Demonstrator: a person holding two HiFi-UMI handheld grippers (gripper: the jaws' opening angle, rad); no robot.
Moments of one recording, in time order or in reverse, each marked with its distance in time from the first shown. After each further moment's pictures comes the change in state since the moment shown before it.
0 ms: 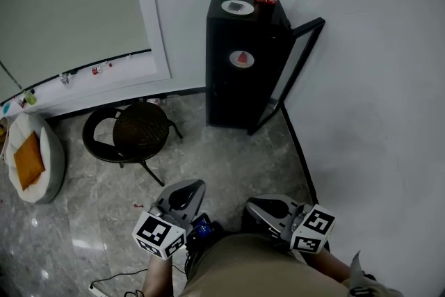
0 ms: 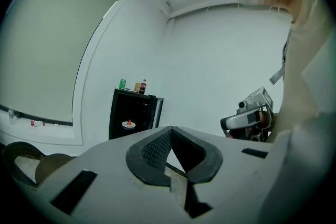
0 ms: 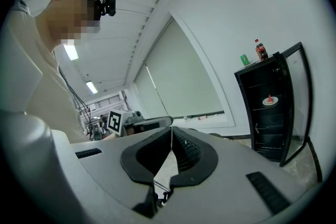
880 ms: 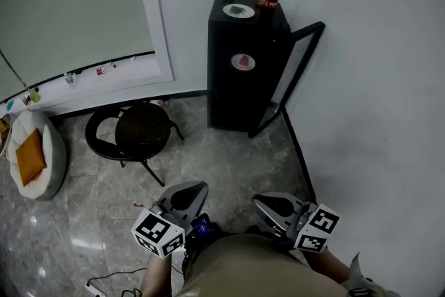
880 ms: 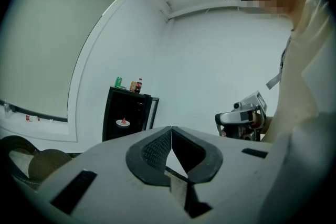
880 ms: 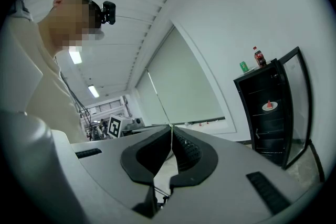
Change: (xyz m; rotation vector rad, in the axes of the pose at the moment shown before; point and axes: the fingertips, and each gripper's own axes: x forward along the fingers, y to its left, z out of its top) left arm -0.005 -0.025 -0.001 -0.030 -0.002 -0.047; right arm -0.026 0.003 0.012 -0.008 -0.070 0.006
